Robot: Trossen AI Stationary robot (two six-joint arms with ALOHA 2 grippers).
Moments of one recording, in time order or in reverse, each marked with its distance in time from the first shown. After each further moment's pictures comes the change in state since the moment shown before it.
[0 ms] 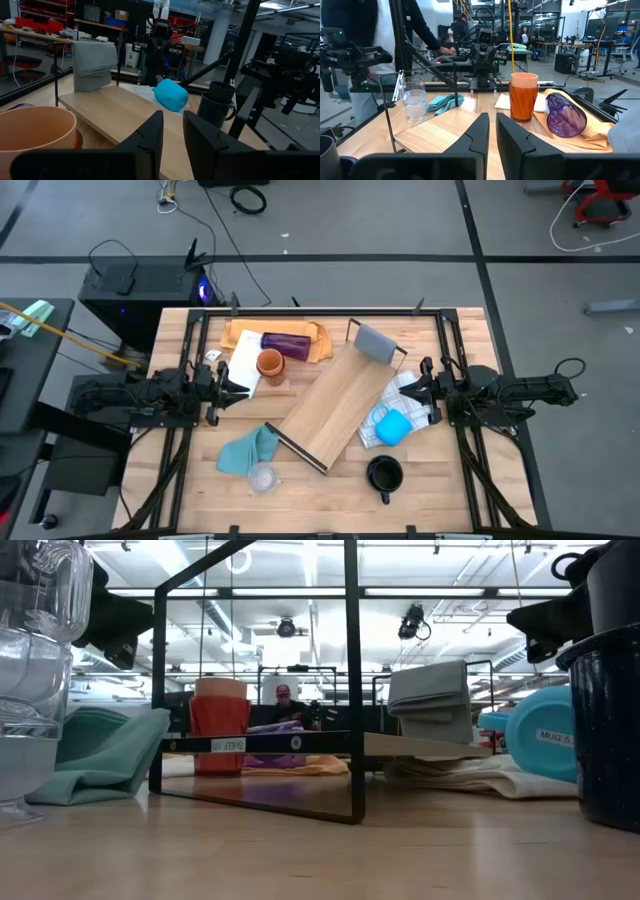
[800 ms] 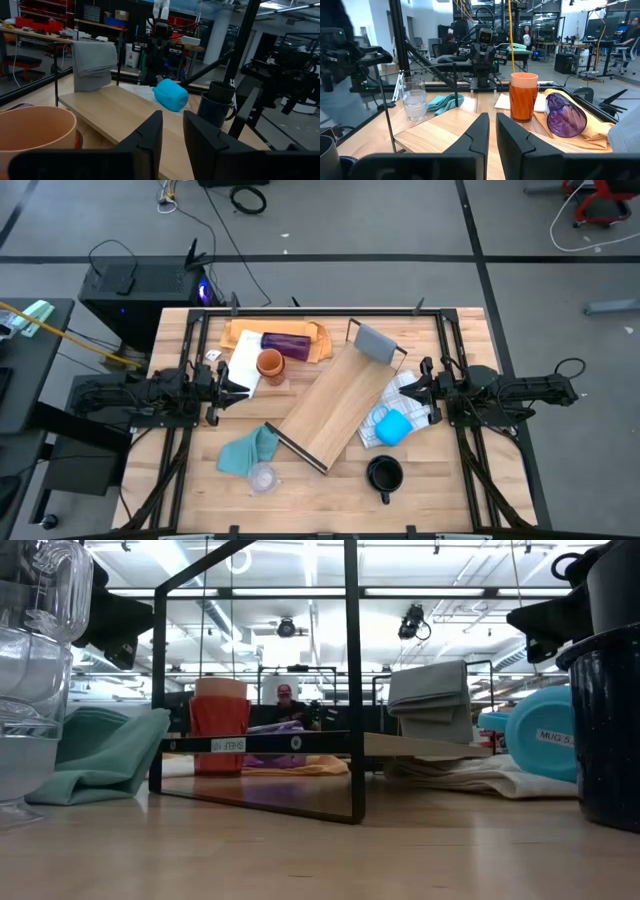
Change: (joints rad) left arm 0.000 0.000 0.000 0.000 0.000 0.000; right arm 0.000 0.000 0.000 0.000 0.000 0.000
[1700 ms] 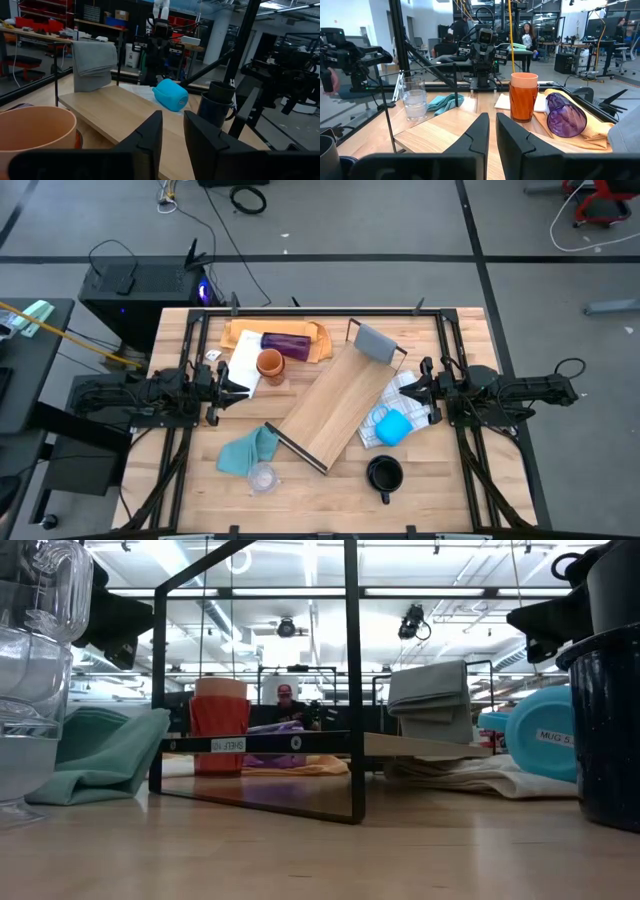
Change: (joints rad) left arm 0.000 0.000 0.000 0.000 0.000 0.000; right arm 0.000 0.000 0.000 0.000 0.000 0.000
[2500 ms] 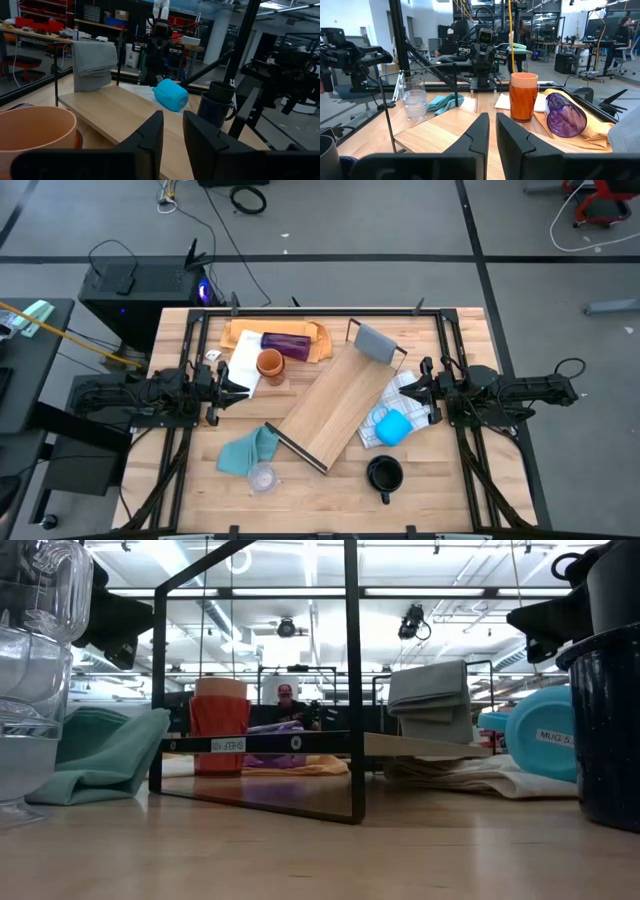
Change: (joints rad) left arm 0.000 0.000 0.000 0.000 0.000 0.000; right arm 0.000 0.000 0.000 0.000 0.000 0.000
